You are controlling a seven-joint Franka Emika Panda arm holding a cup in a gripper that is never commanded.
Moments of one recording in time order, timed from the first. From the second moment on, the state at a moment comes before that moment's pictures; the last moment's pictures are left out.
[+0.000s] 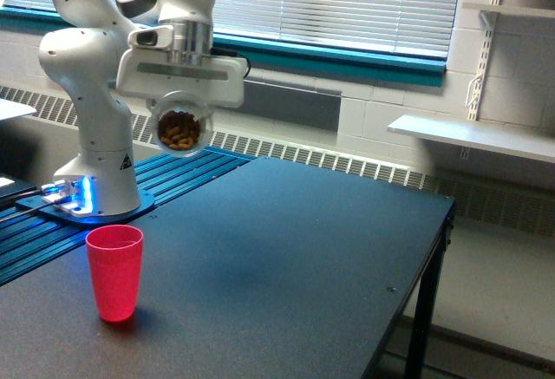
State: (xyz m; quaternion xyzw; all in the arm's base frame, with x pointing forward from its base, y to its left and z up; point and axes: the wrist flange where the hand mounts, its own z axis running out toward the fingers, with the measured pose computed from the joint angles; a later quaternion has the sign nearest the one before) arm 0.299 -0.140 0.371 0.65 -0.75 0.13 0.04
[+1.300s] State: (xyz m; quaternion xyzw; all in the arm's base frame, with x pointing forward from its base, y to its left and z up) arm 0.272 -0.208 0.318 0.45 -0.89 0.06 0.01
